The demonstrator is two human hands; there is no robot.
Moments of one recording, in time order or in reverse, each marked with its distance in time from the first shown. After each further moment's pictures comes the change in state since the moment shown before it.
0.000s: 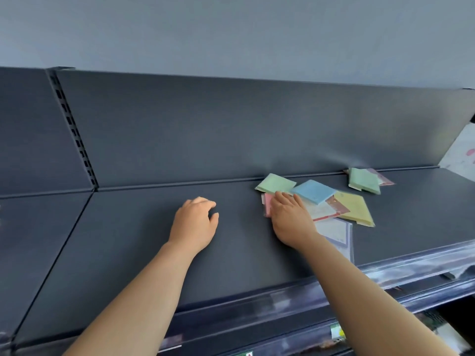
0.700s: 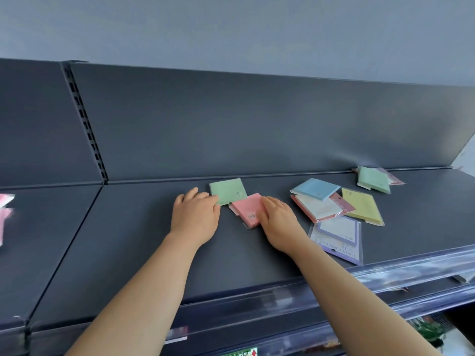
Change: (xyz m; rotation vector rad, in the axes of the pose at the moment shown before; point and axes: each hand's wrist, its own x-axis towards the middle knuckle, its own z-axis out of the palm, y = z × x) left_hand 0.002 -0.012 -0.001 0.331 -0.022 0.038; right_hand -0.010 -0.037 0.002 0.381 -0.009 -0.001
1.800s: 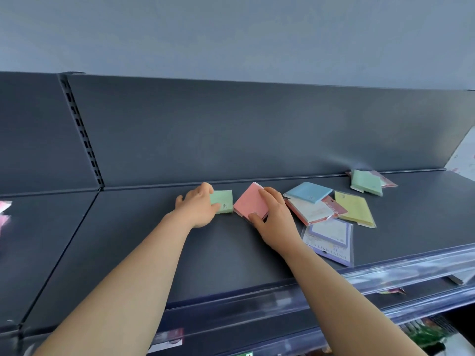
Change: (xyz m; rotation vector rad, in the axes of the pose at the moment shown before) left_hand 0.039 0.005 -0.013 -0.277 -0.306 -0.133; right_hand -0.005 -0.002 -0.008 0.256 0.195 0.044
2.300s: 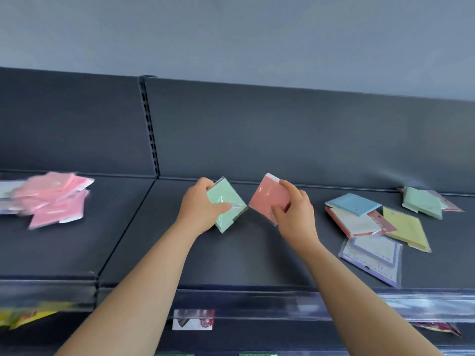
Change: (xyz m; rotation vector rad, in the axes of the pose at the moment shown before) left_hand -0.082 -0.036 -0.037 -0.568 0.363 -0.157; right_hand 0.003 -0.053 0.012 0.226 0.035 0.058
